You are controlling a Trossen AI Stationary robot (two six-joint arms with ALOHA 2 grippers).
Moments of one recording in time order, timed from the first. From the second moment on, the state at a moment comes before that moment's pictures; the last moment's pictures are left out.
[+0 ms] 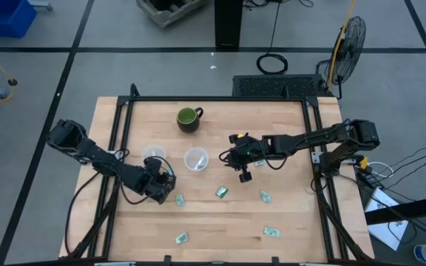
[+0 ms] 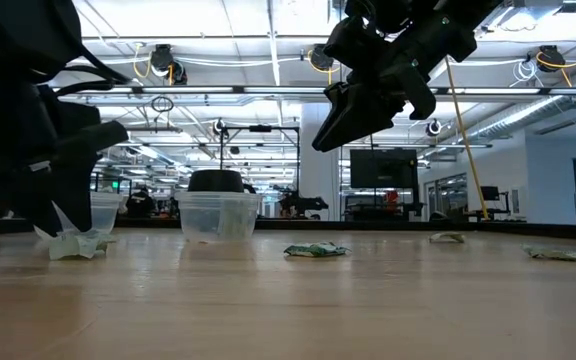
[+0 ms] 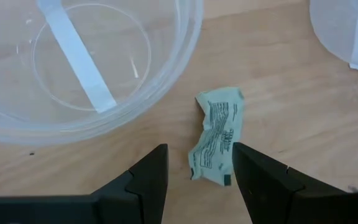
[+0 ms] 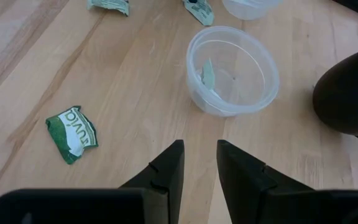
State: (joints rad) left arm -0.47 1.47 0.63 -0.67 -0.46 -1.79; right arm -0.01 1.56 0.92 -0.10 -0.02 -0.36
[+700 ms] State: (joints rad) left arm -0.46 1.47 0.63 -0.65 -0.42 -1.76; right arm -0.01 1.56 0.92 -0.10 -0.02 -0.36
